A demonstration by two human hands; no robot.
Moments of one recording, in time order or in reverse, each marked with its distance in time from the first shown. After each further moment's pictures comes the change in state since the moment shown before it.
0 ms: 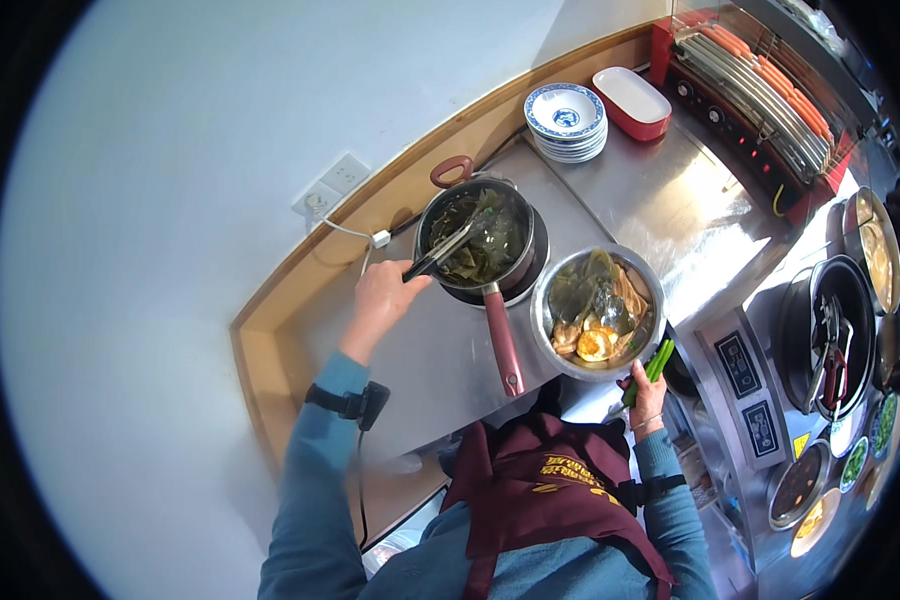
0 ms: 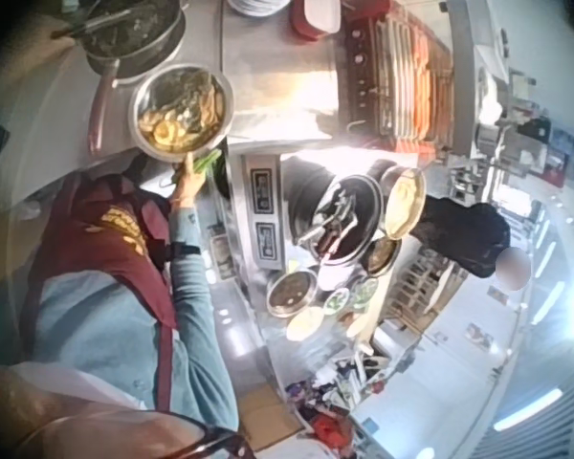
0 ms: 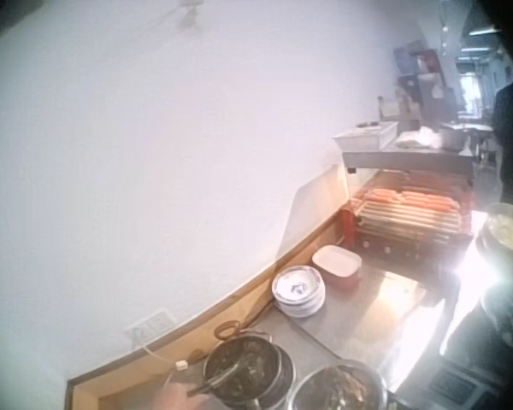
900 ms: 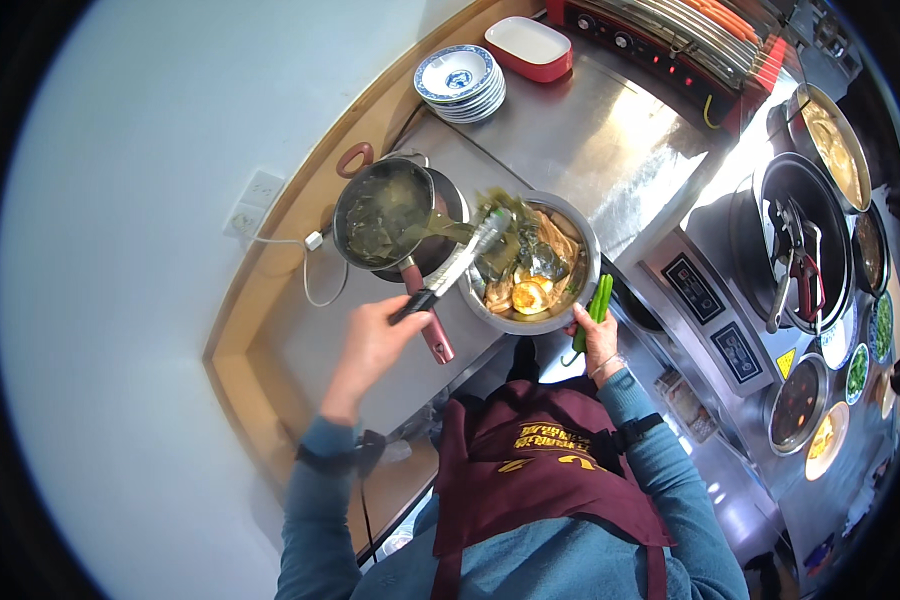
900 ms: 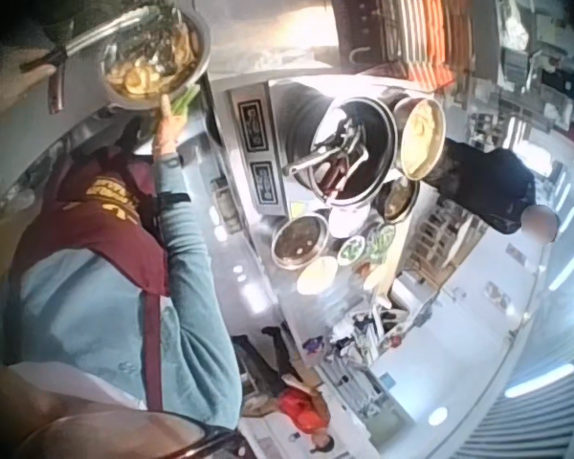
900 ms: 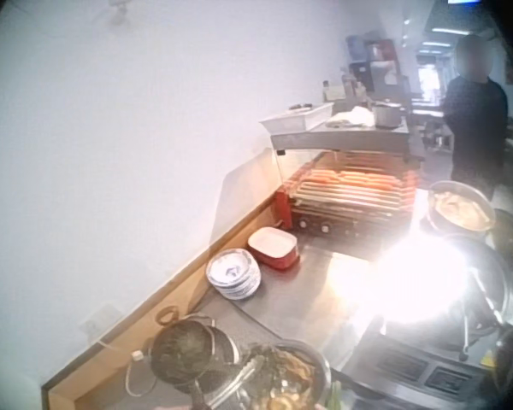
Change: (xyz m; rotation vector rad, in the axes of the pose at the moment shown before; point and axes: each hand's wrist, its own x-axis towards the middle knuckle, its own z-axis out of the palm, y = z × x) left_hand -0.084 0.108 0.032 -0.409 -0.307 -0.095; right_hand -0.005 -0.011 0.007 0.065 -0.066 0.006
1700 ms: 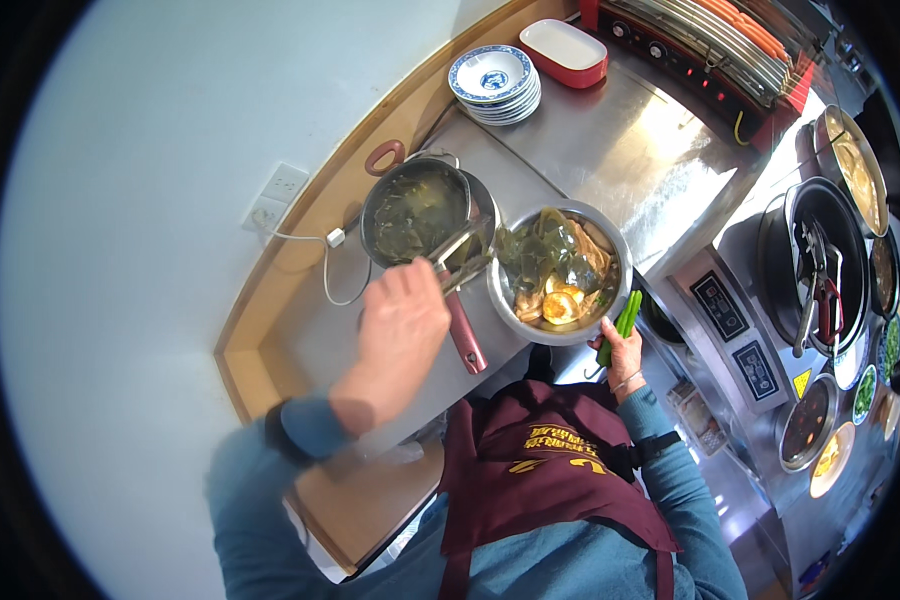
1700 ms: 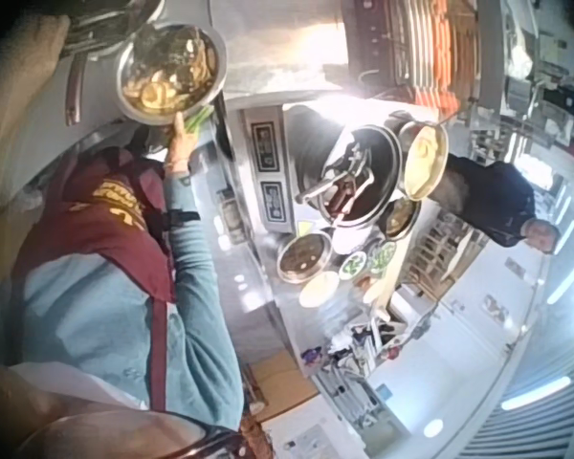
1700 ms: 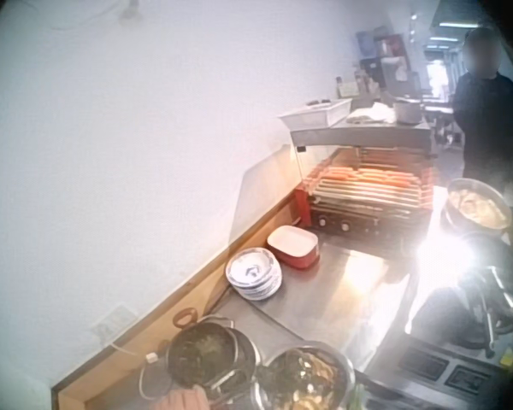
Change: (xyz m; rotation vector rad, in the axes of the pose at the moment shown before) left_hand -0.002 0.054 -0.021 1.494 0.358 0.591; right_hand -0.003 0.006 0.001 -0.010 0.009 0.011
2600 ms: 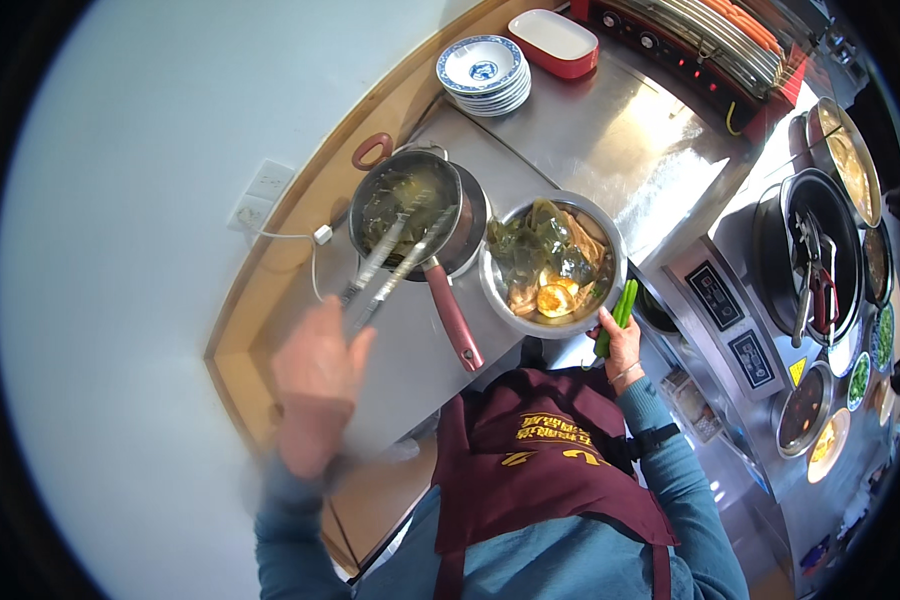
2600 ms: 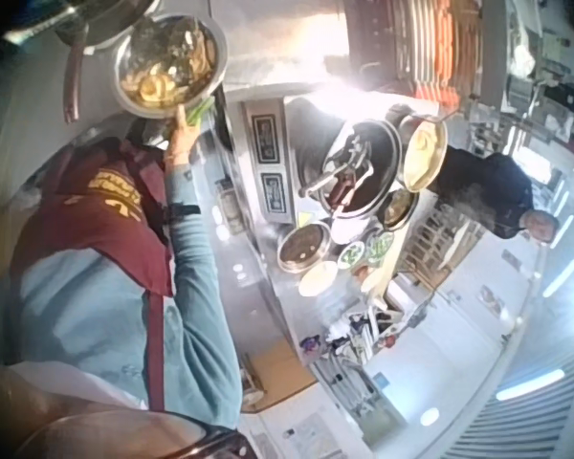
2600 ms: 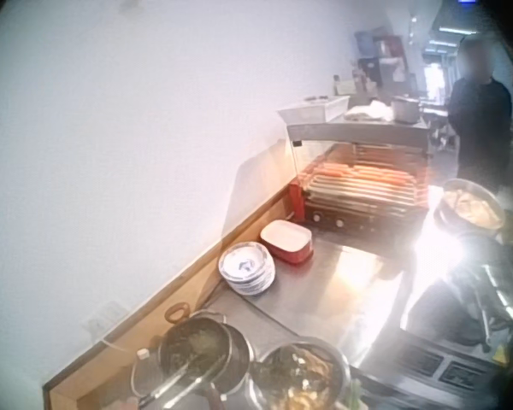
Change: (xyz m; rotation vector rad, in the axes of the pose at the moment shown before) left_hand -0.066 -0.041 0.008 -0.492 -0.084 -0.417; right_hand 0.002 -0.001 0.000 -0.037 0.060 -0.008
